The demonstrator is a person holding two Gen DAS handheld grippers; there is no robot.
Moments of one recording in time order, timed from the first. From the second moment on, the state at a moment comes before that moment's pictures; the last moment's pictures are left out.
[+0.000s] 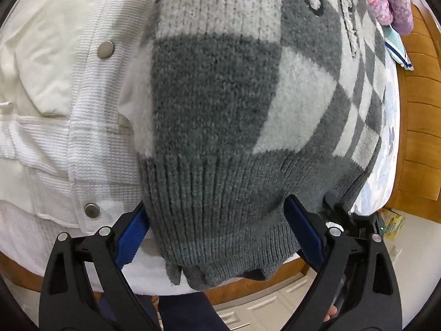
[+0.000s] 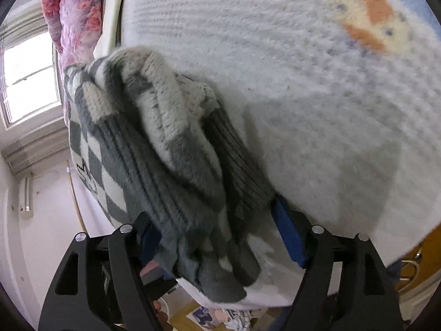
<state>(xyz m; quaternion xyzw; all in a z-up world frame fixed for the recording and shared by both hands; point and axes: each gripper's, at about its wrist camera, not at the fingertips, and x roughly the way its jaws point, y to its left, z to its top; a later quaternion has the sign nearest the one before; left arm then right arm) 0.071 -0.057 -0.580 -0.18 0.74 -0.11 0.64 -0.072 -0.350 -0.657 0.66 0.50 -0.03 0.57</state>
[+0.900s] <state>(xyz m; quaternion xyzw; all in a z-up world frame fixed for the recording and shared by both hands) 0.227 -0.006 -0.516 -0.18 0.68 -0.16 0.70 -0.034 -0.345 -0.633 0.66 0.45 -0.05 0.60</state>
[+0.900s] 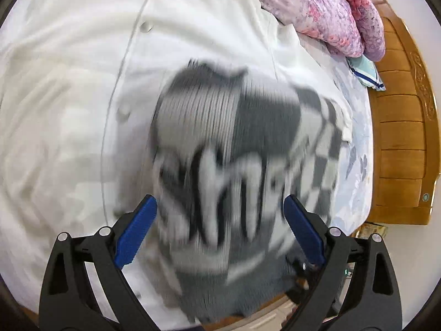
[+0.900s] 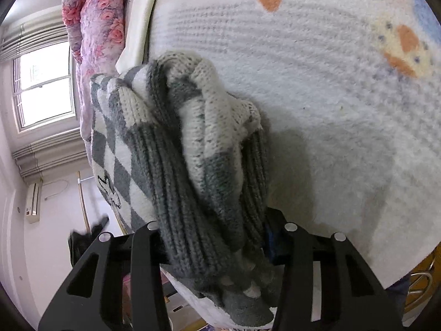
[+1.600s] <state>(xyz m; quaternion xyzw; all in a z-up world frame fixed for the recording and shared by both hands) 0.213 -0.029 -0.482 -0.19 0.62 -0.20 0.74 -0.005 -0.355 -0.497 0.47 0.48 -0.09 0.73</state>
